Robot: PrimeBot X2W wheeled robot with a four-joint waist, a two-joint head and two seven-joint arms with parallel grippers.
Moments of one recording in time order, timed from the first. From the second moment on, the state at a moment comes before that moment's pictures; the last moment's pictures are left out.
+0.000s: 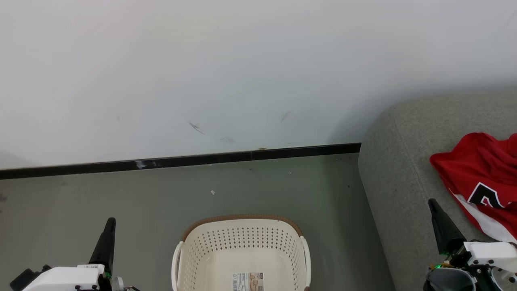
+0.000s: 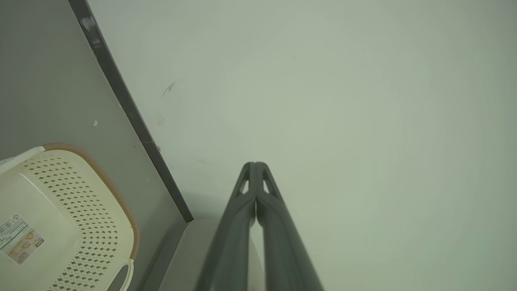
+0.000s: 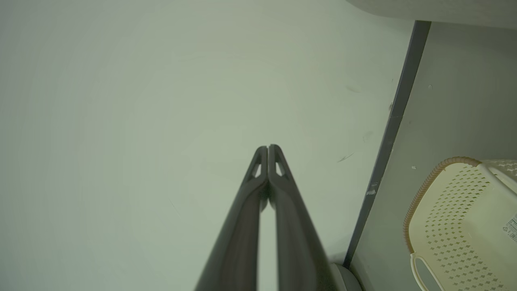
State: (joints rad) left arm -0.05 0.03 0.08 0.22 -1.60 -0.08 0.10; right arm -0.07 -0.13 0.00 0.26 1.72 0.12 0.00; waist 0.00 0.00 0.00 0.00
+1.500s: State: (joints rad) left arm -0.05 0.03 0.08 0.23 -1.60 -0.08 0.11; right arm -0.07 -0.13 0.00 0.26 1.72 0.12 0.00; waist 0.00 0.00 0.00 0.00
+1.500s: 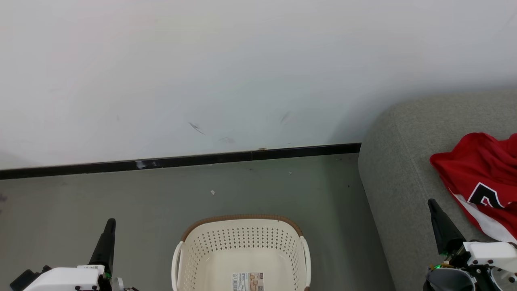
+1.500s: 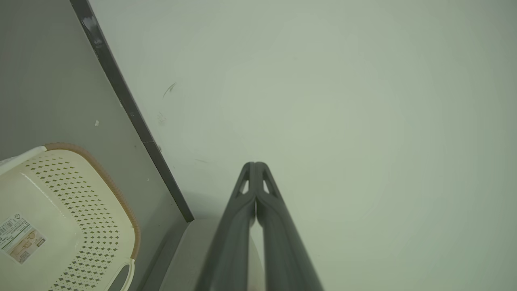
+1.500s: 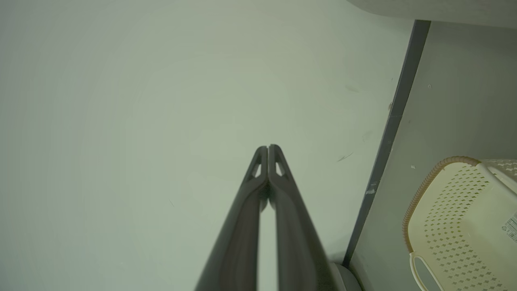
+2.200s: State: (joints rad) left arm -0.05 0.03 0.08 0.23 -1.60 -0.08 0.11; right arm -0.07 -0.13 0.00 0.26 1.72 0.12 0.00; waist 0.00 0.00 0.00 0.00
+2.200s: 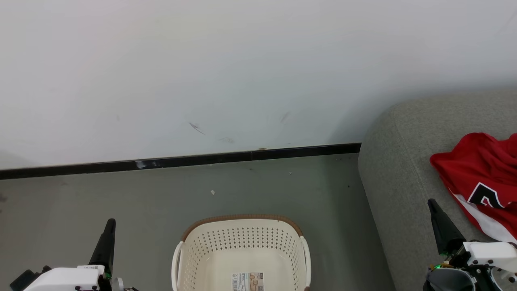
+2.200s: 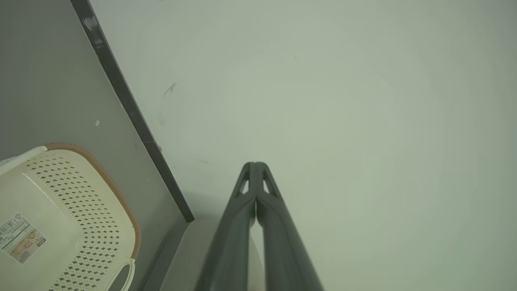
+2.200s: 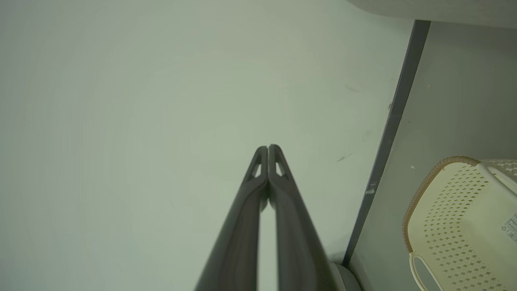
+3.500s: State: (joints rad) left arm -0.05 0.03 0.08 0.23 -1.60 -0.08 0.11; right arm -0.07 -0.13 0.01 0.26 1.72 0.12 0.00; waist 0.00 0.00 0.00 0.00
